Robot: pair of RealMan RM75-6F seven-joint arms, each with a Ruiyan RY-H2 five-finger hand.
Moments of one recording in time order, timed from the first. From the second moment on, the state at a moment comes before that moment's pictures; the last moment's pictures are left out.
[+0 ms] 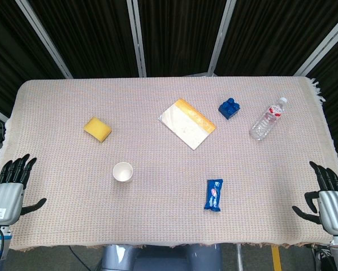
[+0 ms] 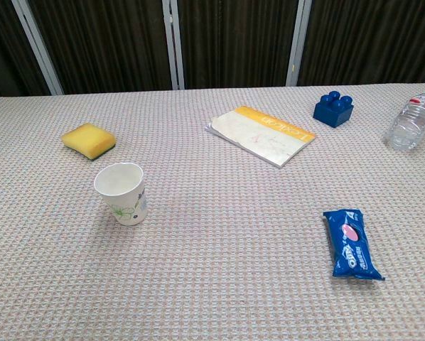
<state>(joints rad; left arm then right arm) -0.08 -1.17 -0.03 -1.83 1.49 1.50 0.30 0.04 -1.05 0.05 -1.67 -1.54 1.52 0.07</state>
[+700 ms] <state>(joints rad) -0.09 -1.16 -0.03 -1.85 1.49 1.48 0.29 0.04 -1.04 0.05 -1.68 -1.53 1.52 0.06</state>
